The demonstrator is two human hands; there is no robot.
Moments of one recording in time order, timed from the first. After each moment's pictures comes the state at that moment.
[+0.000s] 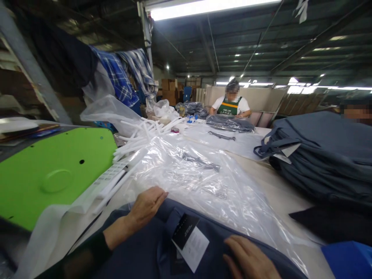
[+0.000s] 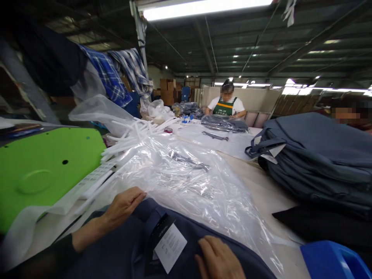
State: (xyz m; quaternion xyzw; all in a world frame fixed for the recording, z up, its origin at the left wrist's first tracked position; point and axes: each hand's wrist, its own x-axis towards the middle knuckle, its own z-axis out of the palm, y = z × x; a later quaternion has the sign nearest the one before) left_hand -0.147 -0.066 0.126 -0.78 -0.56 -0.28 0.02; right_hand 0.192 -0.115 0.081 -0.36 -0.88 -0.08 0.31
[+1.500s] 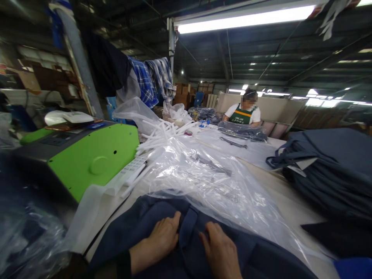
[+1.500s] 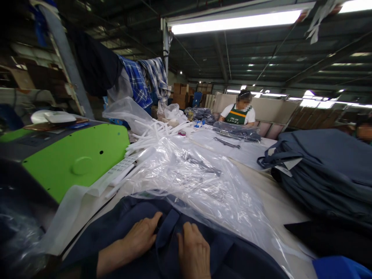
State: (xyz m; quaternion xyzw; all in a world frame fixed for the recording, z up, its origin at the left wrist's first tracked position) left_hand -0.121 -0.144 0.103 -0.65 -0.70 -0.05 -0.30; right_hand 0.069 -0.124 0.065 -0.56 -0.76 0.24 0.23
